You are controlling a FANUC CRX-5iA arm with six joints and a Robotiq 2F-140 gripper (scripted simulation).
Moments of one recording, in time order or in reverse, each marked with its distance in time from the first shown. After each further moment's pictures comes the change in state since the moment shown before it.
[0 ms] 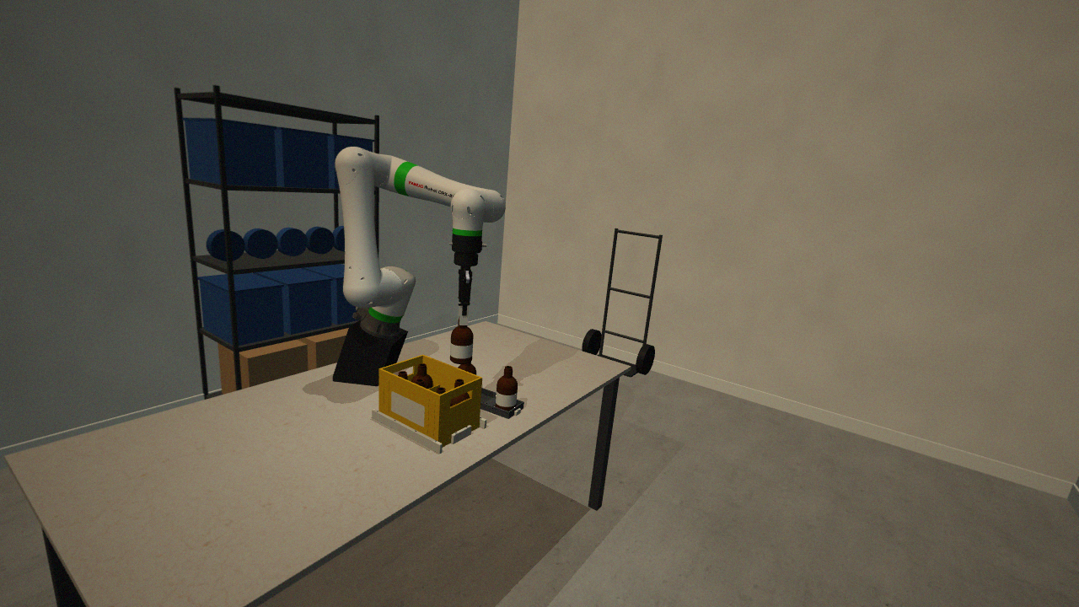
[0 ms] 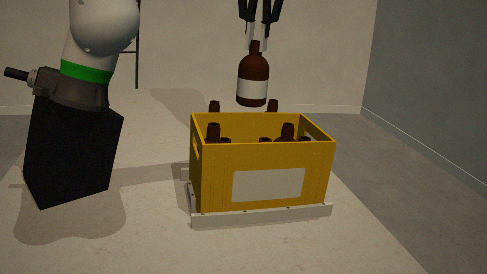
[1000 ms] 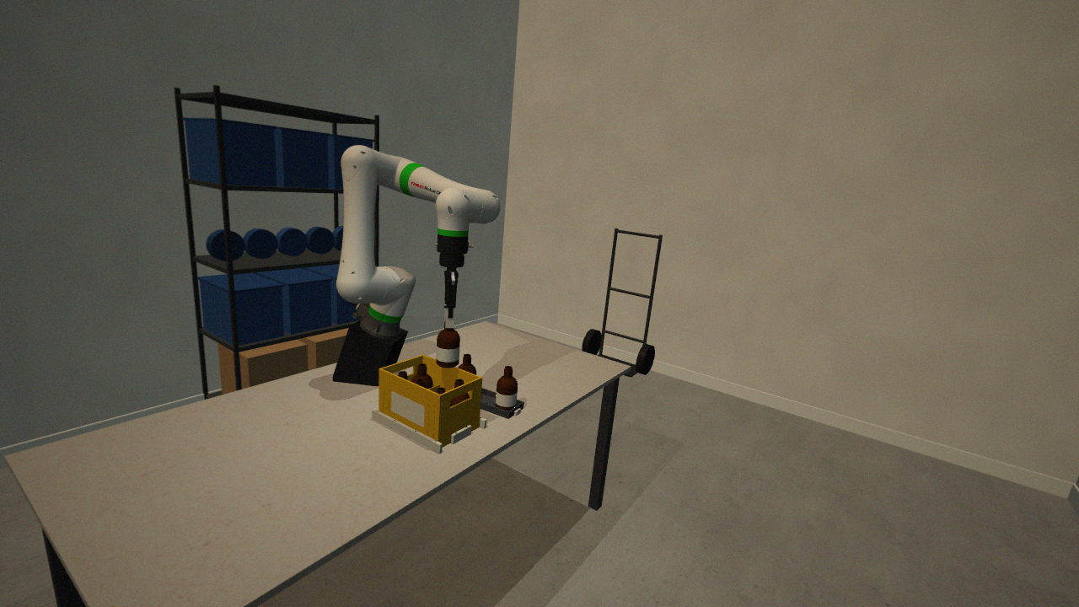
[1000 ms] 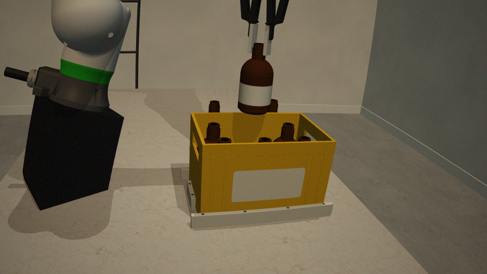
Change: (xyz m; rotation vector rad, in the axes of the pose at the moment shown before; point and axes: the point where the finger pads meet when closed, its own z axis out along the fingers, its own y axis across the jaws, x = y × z) arm 0.048 -0.028 0.000 0.000 0.000 -0.001
